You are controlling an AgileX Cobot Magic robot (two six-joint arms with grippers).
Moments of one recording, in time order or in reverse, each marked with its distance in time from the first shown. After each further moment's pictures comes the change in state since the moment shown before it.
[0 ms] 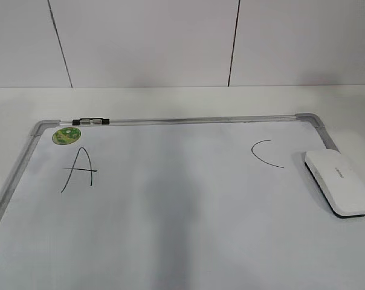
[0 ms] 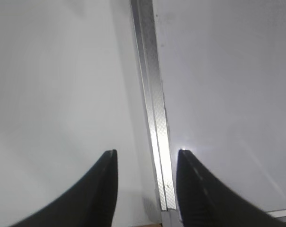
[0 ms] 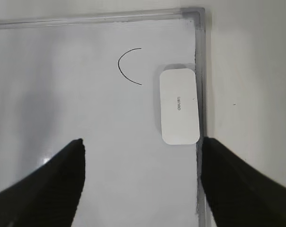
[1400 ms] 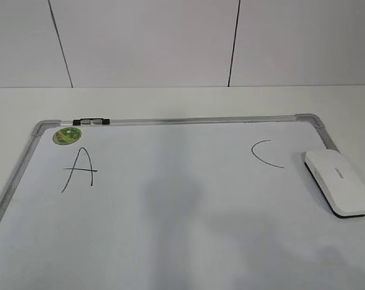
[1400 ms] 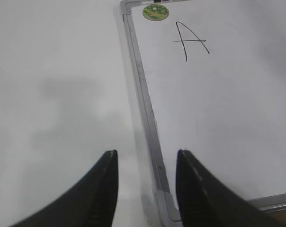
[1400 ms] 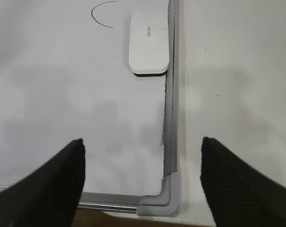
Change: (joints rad) left arm 0.000 -1.429 0.435 -0.002 0.046 0.000; right arm 0.000 -1.012 0.779 -0.084 -0.048 -0.065
